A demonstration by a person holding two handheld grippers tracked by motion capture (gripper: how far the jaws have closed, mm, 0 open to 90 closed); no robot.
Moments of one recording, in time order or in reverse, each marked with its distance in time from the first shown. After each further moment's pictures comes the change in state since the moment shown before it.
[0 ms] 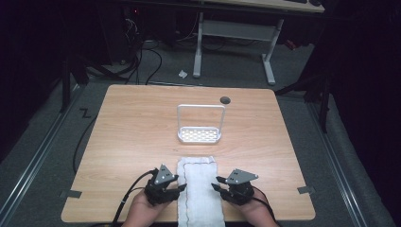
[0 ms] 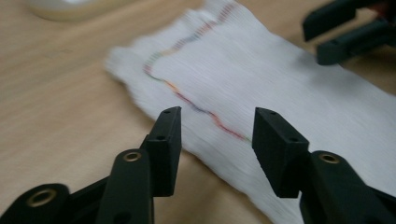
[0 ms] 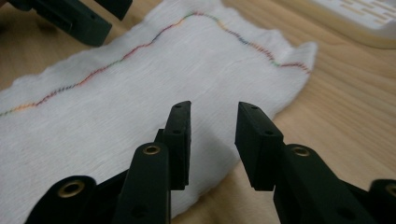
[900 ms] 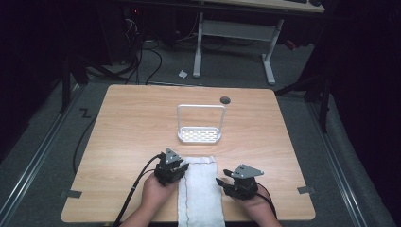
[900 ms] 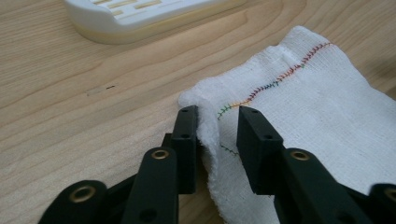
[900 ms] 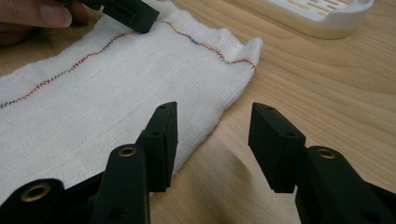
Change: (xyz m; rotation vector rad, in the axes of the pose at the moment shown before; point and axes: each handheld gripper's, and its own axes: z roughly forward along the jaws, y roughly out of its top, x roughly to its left) left arm 0.014 0.021 0.052 0.018 0.053 -0.046; right arm -0.017 -0.005 0.003 -0.016 -0.065 0.068
